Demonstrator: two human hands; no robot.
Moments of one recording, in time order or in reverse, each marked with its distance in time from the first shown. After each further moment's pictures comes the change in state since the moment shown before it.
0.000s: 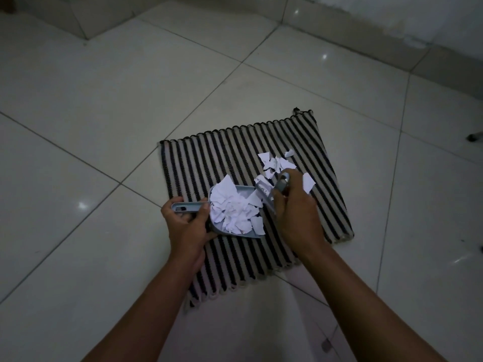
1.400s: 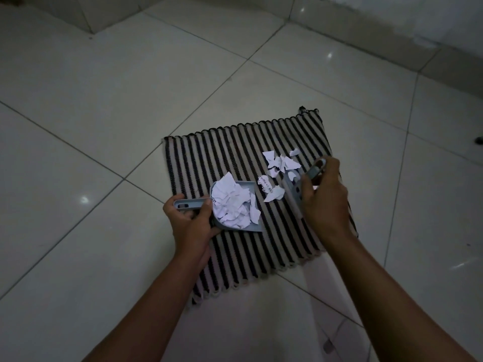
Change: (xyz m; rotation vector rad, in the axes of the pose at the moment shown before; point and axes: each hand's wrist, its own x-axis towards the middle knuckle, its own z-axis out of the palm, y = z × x) left_hand -0.002 0.001 0.003 -0.016 0.057 0.012; right_hand 0.023 0.010 -0.024 -0.074 0.177 0.066
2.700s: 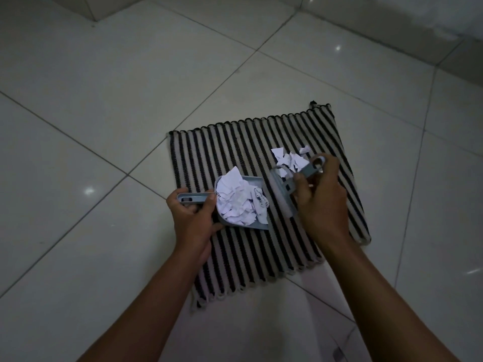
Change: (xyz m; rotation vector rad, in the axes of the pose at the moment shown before) left_hand 0.013 0.008 -0.001 0.002 -0.033 -0.016; right_hand -0.006 -0.013 0.019 0.133 -0.057 -0.015
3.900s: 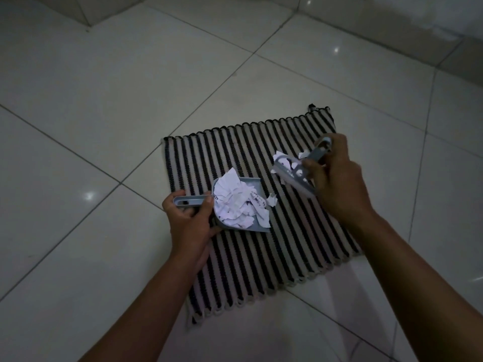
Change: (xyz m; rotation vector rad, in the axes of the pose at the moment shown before) left_hand 0.009 0.000 0.006 -0.010 -0.012 0.016; right_hand 0.059 0.013 -0.026 -0.155 -0.156 -0.120
